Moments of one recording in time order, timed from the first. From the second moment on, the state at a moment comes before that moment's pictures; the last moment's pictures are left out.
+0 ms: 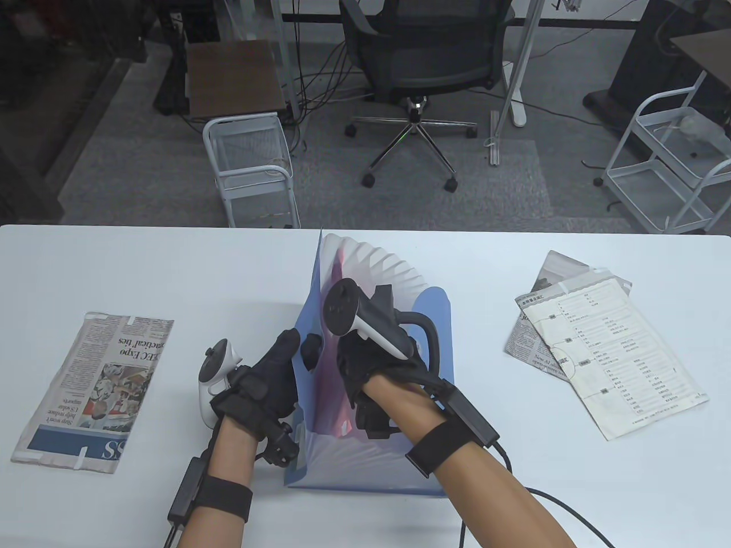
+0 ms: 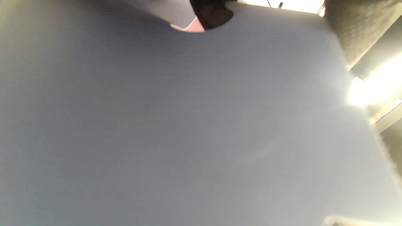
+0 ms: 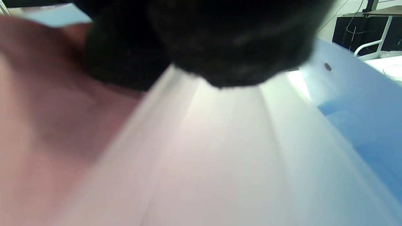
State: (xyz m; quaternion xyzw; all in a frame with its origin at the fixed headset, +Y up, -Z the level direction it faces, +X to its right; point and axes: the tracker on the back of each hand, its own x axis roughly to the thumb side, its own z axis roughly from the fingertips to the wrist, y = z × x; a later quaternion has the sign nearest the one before) left_hand -0.193 -0.719 -0.334 -0.21 -0.13 0.80 0.55; right_hand -0.010 -0.576 -0.344 0.03 0.13 0.99 0.10
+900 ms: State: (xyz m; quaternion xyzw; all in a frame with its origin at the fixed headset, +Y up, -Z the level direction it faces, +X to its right) left_hand -0.193 -0.719 -0.337 -0.21 -0.13 0.79 0.57; right_hand 0.231 -0.610 -0.374 -0.13 0.02 0.99 0.04
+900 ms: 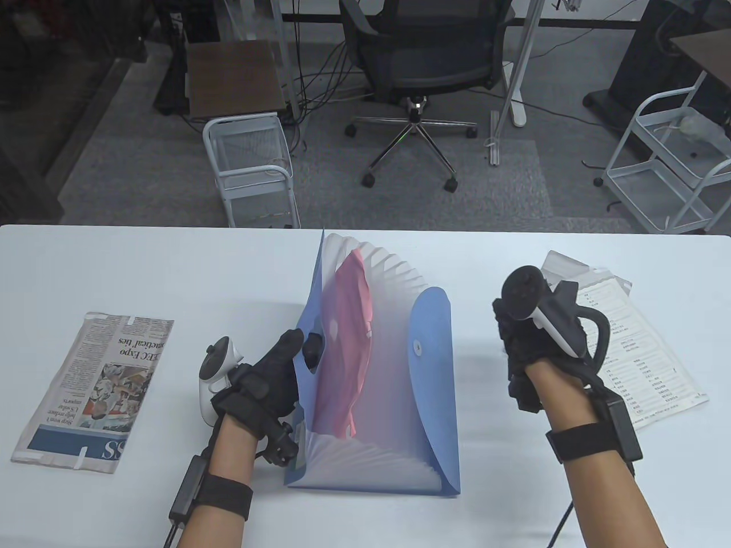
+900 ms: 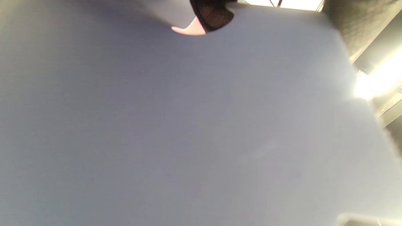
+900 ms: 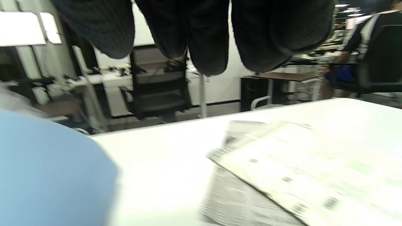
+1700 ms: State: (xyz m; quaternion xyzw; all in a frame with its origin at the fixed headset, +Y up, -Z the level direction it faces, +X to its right) left_hand -0.189 -0.720 -0.337 -0.21 -0.13 0.78 0.58; right_hand 0.316 -0.742 -0.397 -0.20 0.14 0.96 -0.11
